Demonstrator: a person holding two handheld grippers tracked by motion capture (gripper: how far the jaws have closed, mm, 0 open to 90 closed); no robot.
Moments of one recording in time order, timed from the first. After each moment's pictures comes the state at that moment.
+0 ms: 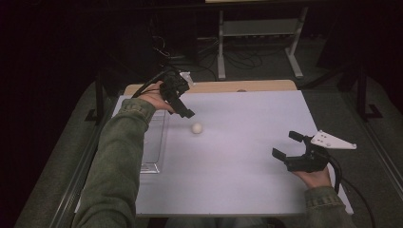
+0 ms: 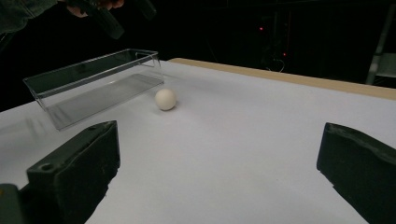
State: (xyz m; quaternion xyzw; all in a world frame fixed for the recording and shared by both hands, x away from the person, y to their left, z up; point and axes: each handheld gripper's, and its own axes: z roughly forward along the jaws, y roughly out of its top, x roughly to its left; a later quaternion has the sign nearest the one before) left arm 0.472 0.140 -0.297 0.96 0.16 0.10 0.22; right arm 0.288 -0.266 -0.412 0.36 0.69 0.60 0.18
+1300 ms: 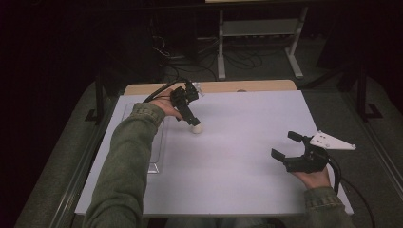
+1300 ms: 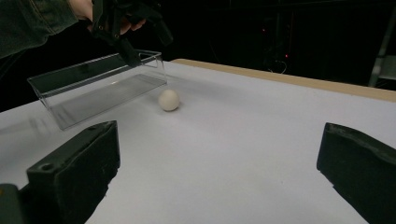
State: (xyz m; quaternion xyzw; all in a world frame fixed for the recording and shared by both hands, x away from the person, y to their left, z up) left arm 0.479 0.118 -0.333 0.97 0.14 0.08 0.17; right arm 0.287 -0.263 -0.411 0.36 0.70 0.60 0.18
